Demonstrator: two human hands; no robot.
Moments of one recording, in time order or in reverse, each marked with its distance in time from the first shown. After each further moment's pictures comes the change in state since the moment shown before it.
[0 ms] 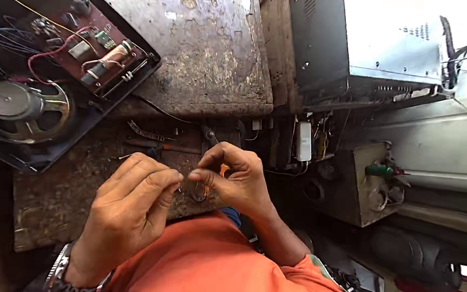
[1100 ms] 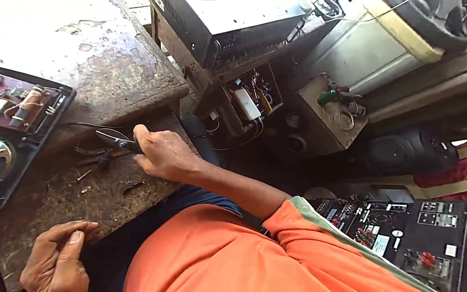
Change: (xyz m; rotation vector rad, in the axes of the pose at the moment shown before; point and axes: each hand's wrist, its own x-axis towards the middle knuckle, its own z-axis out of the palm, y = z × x) left_hand -0.112 -0.033 -0.023 -0.381 0.163 -0.173; right_hand -0.001 -0.006 0.032 -0.821 -0.062 0.208
